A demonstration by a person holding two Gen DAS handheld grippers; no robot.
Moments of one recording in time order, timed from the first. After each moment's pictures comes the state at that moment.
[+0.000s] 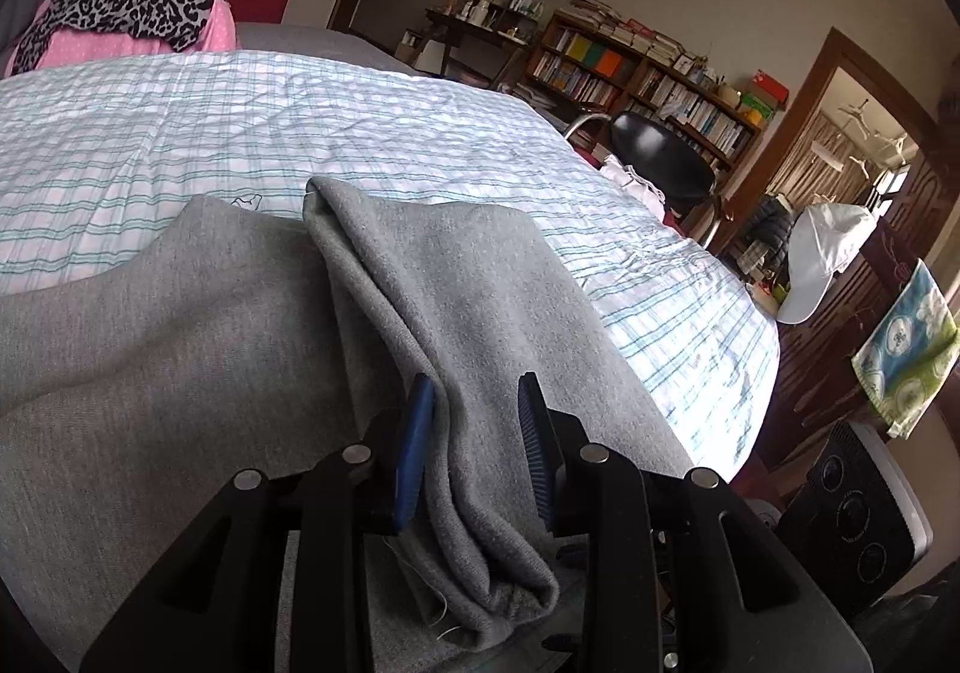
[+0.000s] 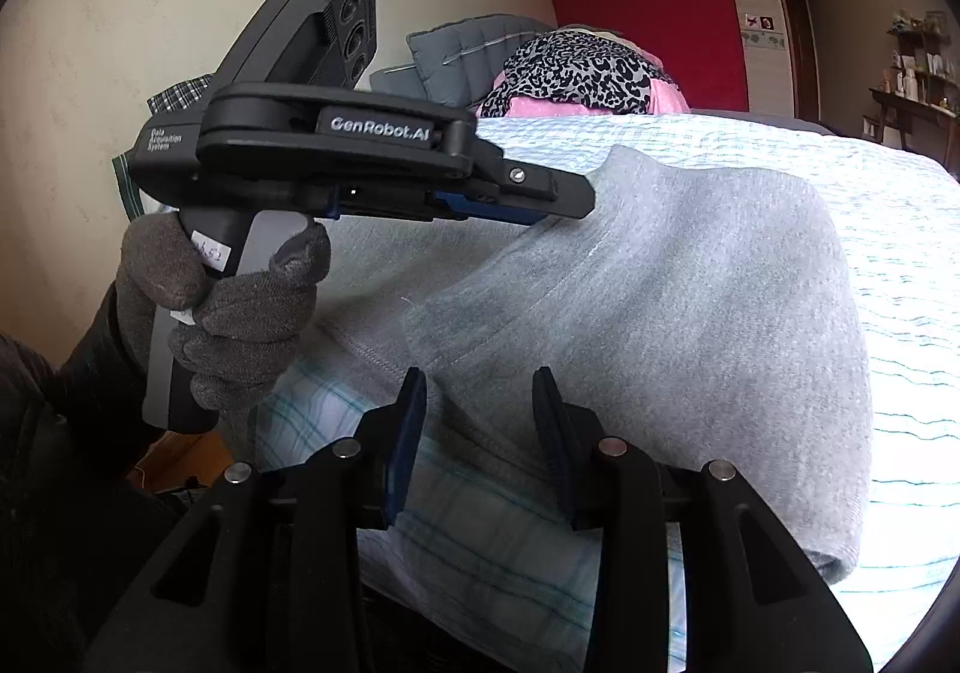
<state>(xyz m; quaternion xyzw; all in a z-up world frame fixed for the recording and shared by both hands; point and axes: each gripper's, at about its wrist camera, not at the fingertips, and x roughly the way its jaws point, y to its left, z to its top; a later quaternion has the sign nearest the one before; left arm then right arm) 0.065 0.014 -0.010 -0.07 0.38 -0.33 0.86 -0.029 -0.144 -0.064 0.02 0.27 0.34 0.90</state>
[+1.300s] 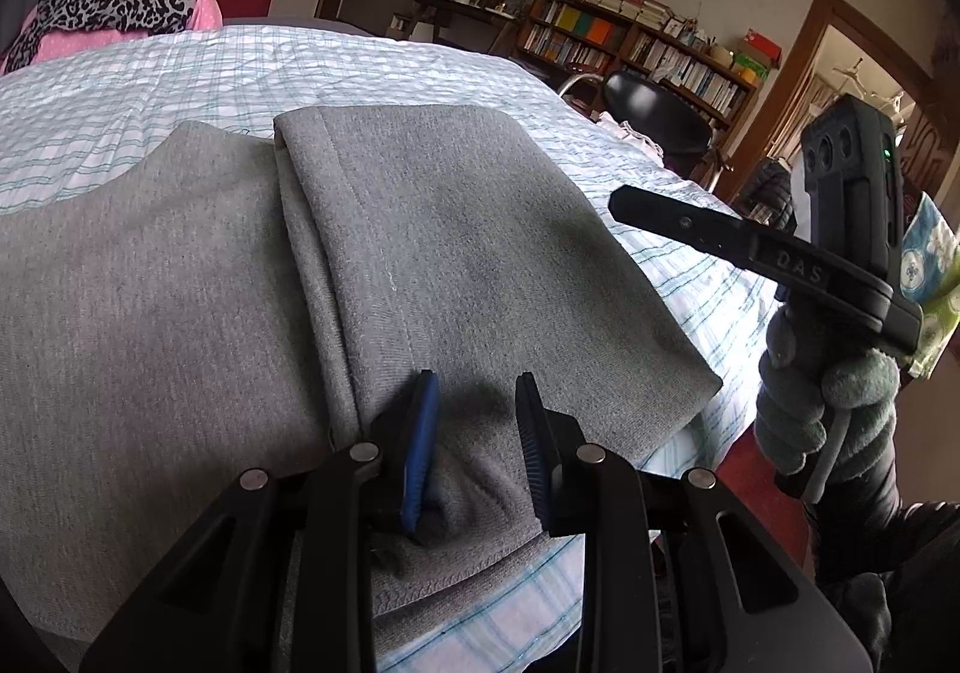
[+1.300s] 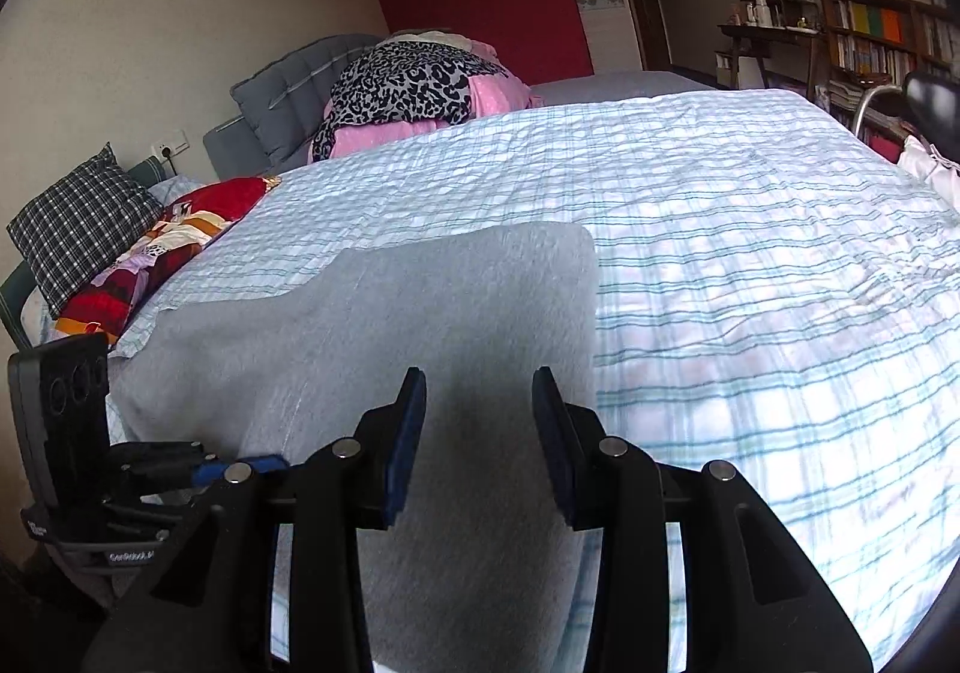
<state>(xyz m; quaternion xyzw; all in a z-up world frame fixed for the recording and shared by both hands) 0.029 0.006 -0.061 -0.04 0.39 -0.34 0.85 0.074 -0.226 -0.023 0.09 0.32 0.17 0.93</state>
